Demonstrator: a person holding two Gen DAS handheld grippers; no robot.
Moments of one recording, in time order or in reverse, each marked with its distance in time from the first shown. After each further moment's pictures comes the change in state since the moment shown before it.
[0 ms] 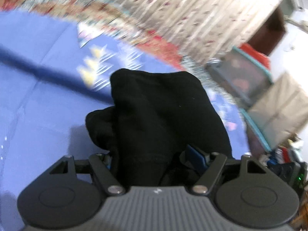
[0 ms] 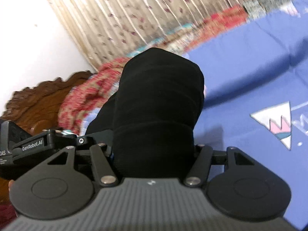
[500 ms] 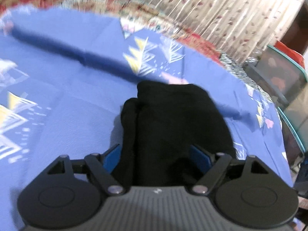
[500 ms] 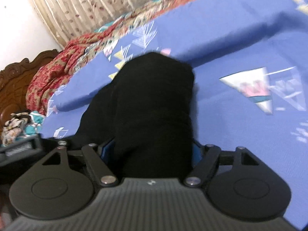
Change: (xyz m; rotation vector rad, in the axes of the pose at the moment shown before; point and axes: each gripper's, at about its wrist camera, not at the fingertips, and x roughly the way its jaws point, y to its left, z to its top) left arm -0.034 -0.008 -0.043 0.007 -0.044 0.246; right arm -0.026 -0.009 -0.035 -0.010 0.103 -0.217
